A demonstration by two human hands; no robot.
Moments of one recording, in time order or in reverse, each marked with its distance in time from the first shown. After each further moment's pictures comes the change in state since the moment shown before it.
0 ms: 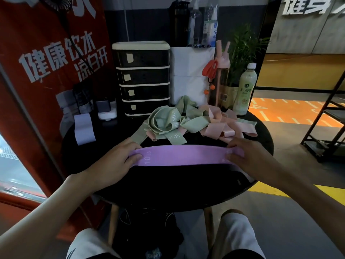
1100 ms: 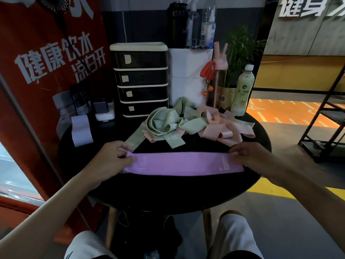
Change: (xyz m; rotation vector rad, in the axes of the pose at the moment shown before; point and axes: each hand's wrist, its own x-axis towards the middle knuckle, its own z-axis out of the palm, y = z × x) left_hand 0.000 0.009 -0.004 -0.432 0.089 -0.439; right_hand 0.006 0.016 -0.003 0.396 -0.185 0.389
